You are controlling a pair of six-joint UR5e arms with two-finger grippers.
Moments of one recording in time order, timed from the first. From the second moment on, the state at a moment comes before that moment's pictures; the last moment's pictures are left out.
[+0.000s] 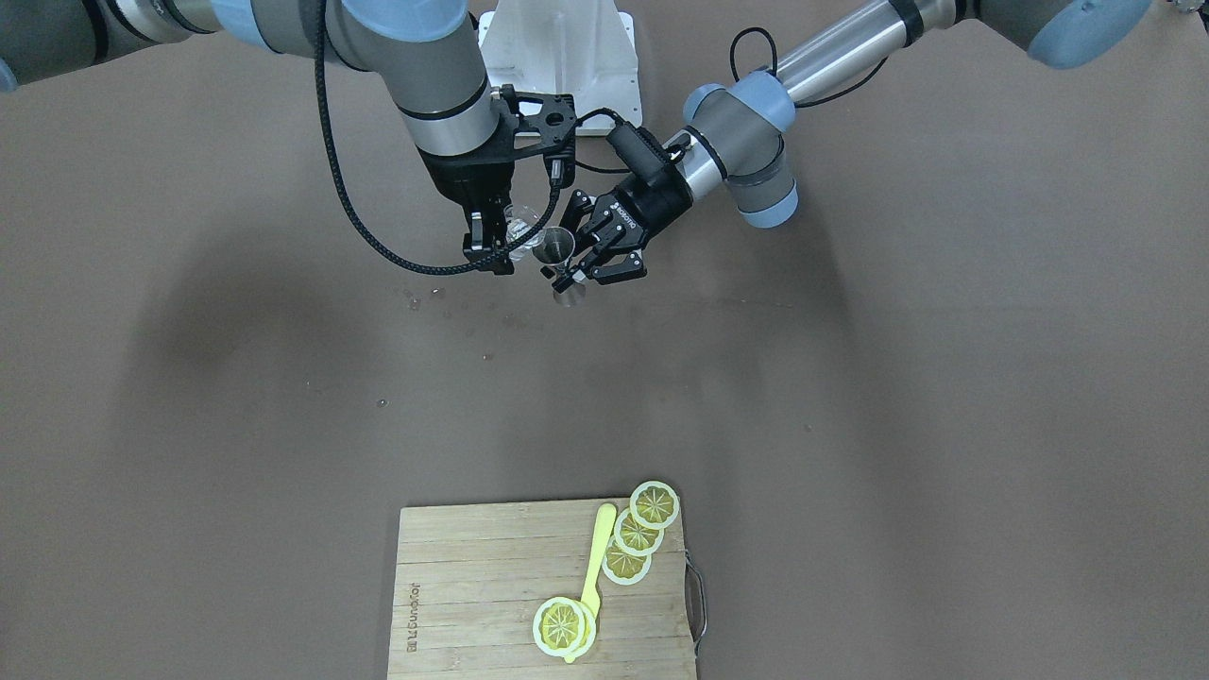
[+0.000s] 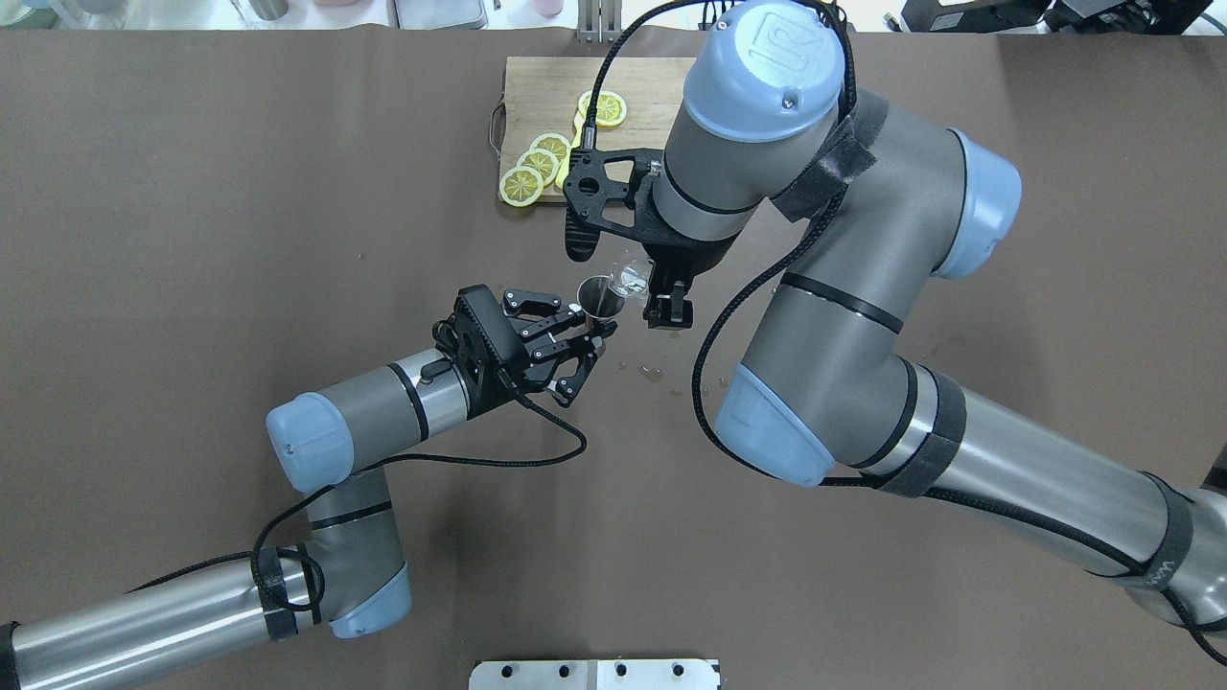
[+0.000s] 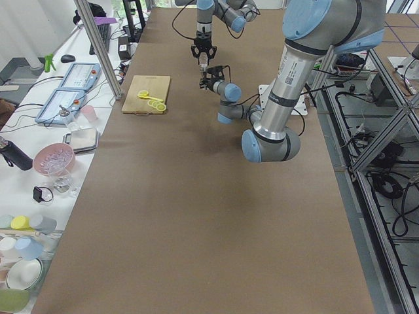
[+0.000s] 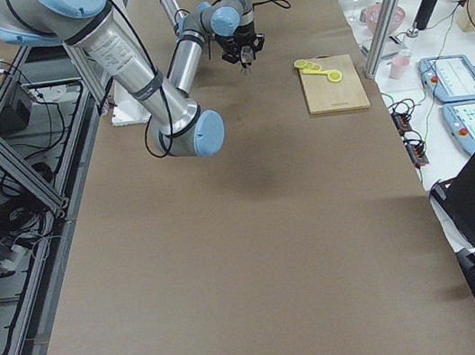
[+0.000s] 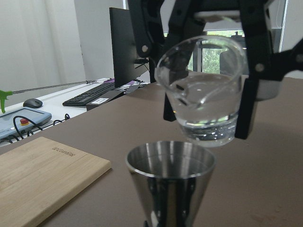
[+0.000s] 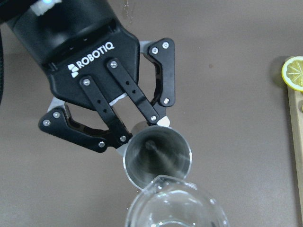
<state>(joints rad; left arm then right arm) -0.38 -2.15 -1.33 -3.13 -1.38 -0.30 0.65 -0.79 1.79 -1.76 2.02 -0.39</state>
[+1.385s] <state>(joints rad) -0.38 -2.15 -1.33 -3.13 -1.38 -0.30 0.66 -0.72 1.80 -1.92 2.00 -0.42</state>
